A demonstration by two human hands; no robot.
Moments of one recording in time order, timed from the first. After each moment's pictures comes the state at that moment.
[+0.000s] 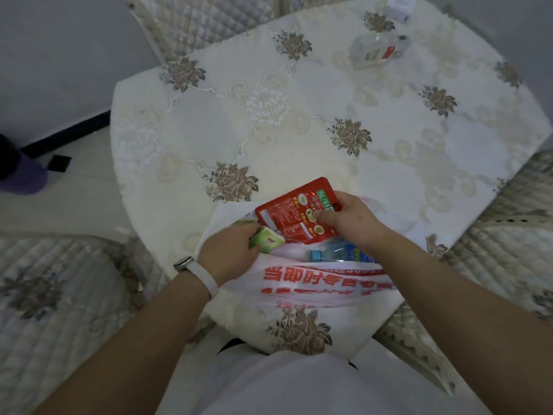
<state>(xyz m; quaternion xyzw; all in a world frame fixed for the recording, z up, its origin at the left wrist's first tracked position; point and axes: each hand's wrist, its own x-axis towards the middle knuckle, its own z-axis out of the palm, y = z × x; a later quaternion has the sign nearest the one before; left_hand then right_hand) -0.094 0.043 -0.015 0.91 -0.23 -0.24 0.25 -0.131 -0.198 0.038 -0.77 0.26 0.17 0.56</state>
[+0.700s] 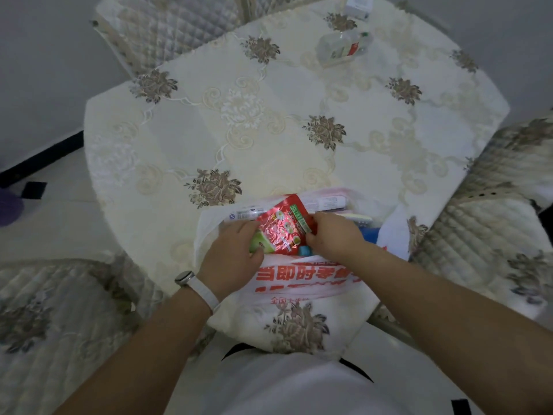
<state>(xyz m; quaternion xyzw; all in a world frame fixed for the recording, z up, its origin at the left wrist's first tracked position) -0.116 0.031 -0.007 0.90 -0.25 -0.20 0.29 -0.158 -0.189 0.005 -0.94 0.19 0.25 0.12</state>
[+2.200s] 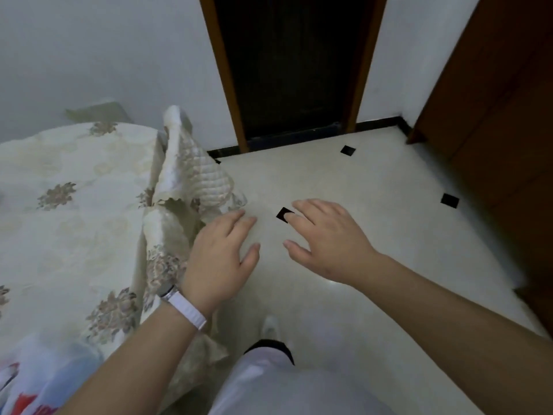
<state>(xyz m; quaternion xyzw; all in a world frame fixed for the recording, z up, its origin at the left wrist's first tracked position) -0.496 -0.467 0.099 0.65 -0.74 0.00 0.20 -0.715 -0.535 0.101 -0.90 0.40 -0.16 0.01</state>
